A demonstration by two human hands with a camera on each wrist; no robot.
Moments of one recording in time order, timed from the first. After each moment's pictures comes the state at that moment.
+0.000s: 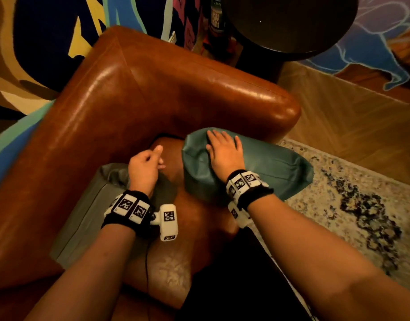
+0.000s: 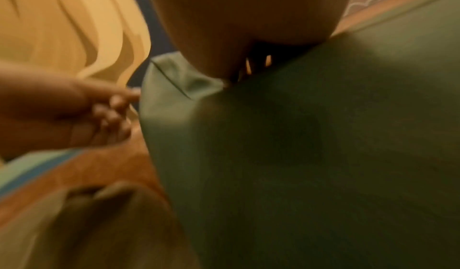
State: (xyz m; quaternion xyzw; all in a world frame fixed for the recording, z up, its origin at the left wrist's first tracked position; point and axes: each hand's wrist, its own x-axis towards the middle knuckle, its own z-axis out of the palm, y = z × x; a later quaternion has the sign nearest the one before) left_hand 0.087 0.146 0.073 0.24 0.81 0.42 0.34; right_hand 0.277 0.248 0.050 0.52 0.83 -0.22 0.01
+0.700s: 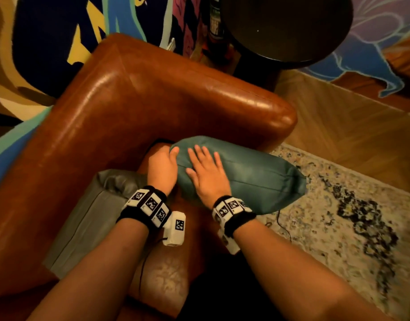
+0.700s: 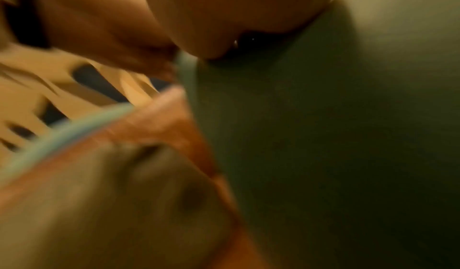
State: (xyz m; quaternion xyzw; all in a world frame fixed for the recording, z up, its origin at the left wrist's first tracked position) left_hand 0.119 0.186 0.083 0.42 0.83 0.26 0.25; right_hand 0.268 0.201 0.046 0.44 0.86 -0.23 -0.06
